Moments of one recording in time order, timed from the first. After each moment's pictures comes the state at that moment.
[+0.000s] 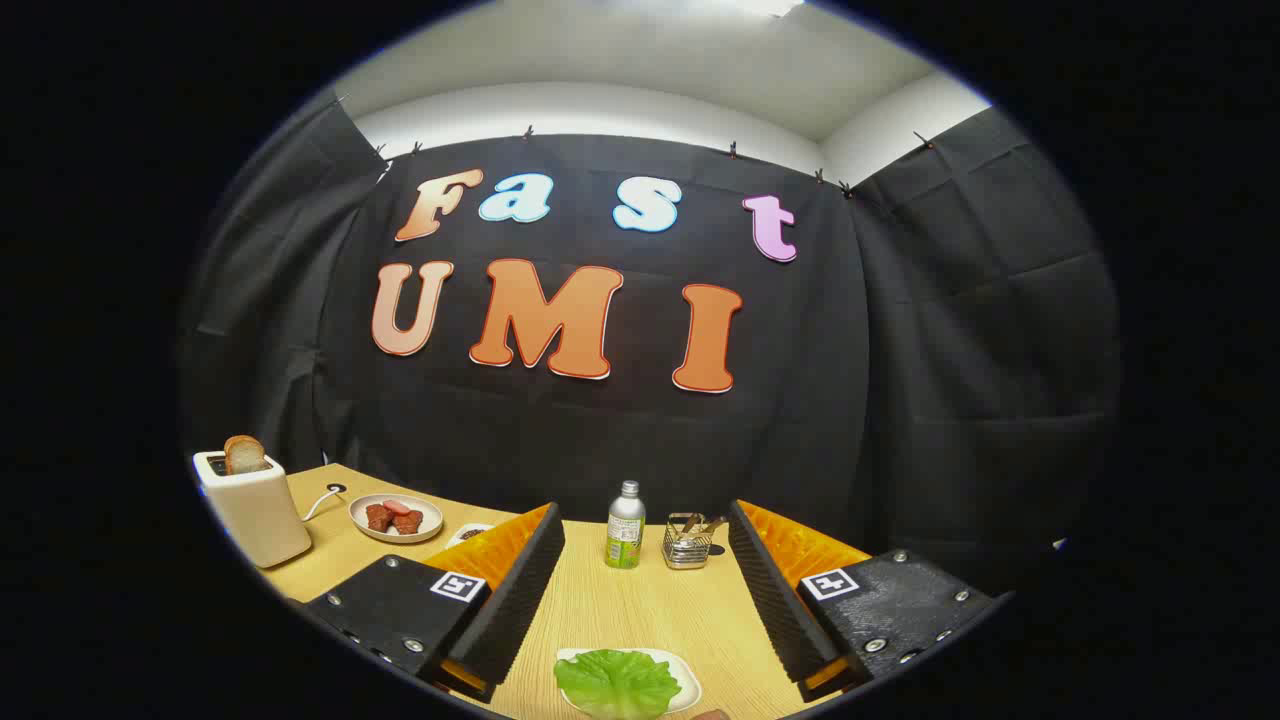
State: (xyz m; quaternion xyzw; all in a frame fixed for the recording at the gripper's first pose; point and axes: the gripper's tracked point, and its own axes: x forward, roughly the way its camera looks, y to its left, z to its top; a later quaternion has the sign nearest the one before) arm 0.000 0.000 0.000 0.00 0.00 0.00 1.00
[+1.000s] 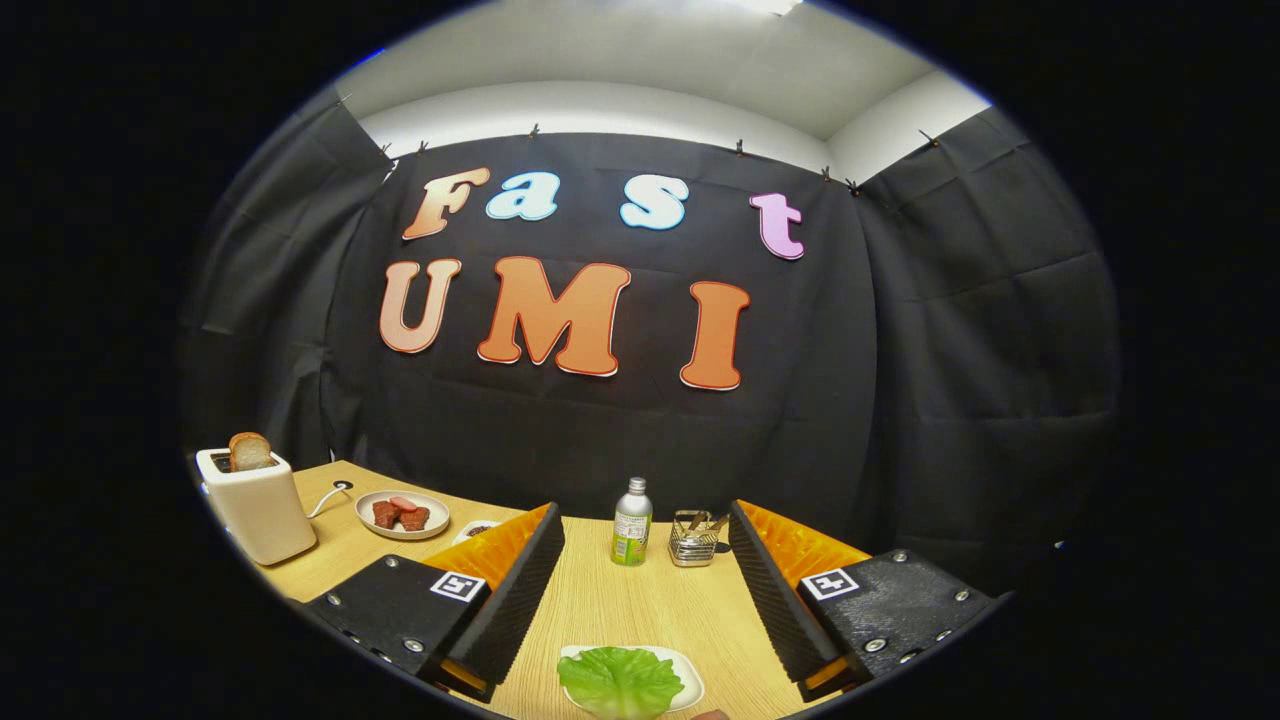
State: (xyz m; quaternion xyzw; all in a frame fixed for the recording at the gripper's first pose) arm -0.002 0.002 -0.002 0.00 0.00 0.01 1.00
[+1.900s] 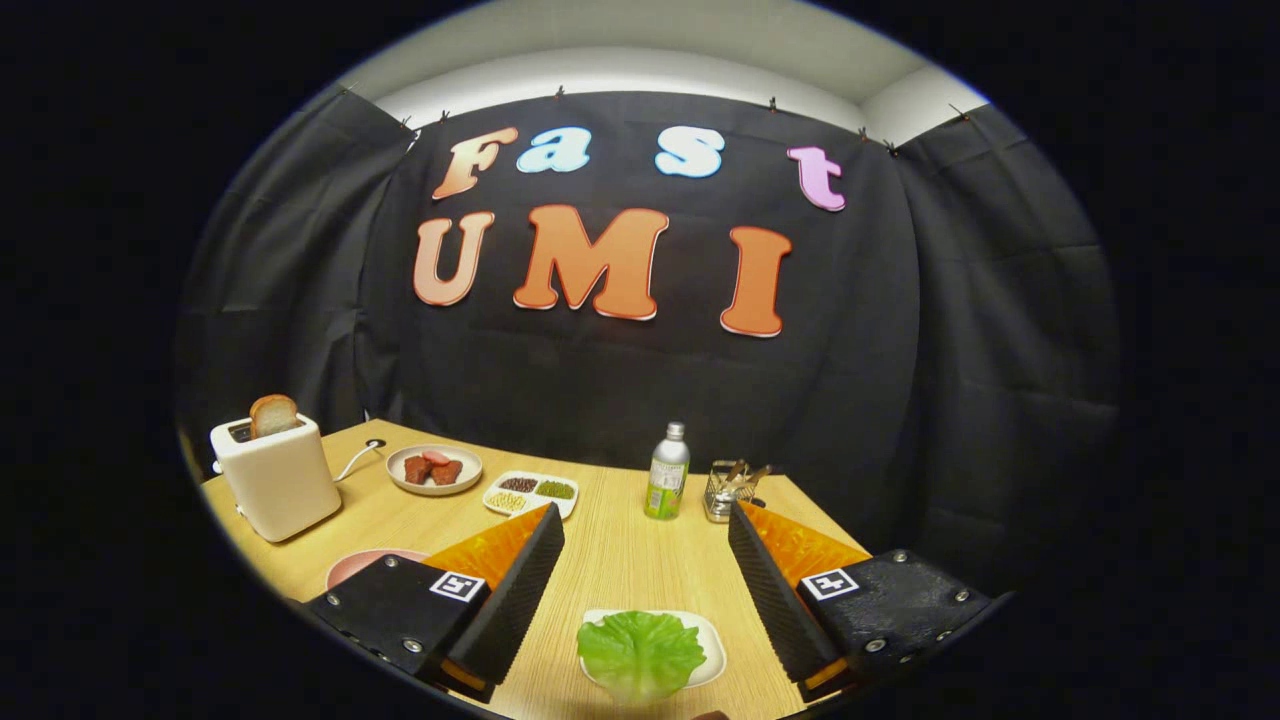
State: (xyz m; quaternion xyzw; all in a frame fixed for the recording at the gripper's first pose) arm -0.008 0.026 -0.063 -0.01 0.12 0.09 0.99
